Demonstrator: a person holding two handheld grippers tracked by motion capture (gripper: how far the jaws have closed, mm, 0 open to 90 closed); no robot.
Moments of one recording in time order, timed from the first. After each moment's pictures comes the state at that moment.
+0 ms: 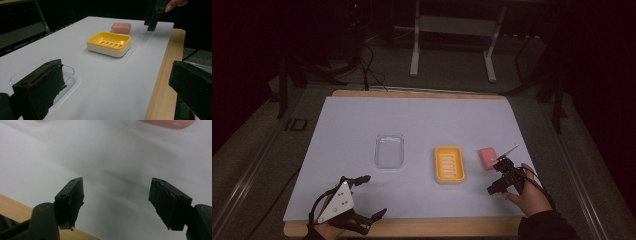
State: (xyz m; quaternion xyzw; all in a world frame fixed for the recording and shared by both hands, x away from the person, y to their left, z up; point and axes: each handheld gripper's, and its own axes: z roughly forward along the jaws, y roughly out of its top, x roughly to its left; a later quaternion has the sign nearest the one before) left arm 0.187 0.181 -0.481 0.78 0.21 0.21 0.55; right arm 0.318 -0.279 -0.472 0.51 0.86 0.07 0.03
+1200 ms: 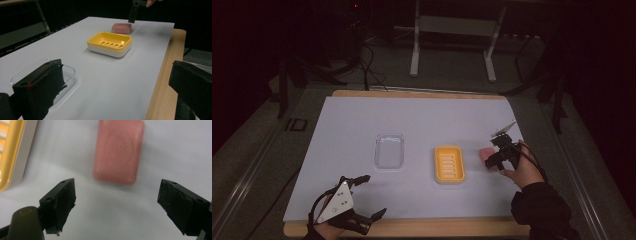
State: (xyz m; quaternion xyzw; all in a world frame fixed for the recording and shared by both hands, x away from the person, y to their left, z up) left arm 0.187 0.181 -0.480 0.78 0.21 0.22 0.55; right arm 0.383 -0.273 -0.452 0.55 0.83 0.06 0.09
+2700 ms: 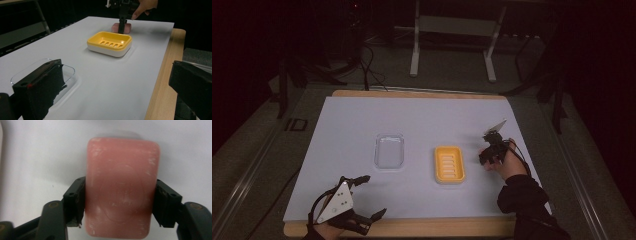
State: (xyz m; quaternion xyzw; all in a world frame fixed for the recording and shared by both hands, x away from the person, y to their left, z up) left arm 0.187 0.182 -0.480 0.78 0.21 0.21 0.55; right arm 0.424 -0.267 -0.498 0.59 0.80 0.05 0.06
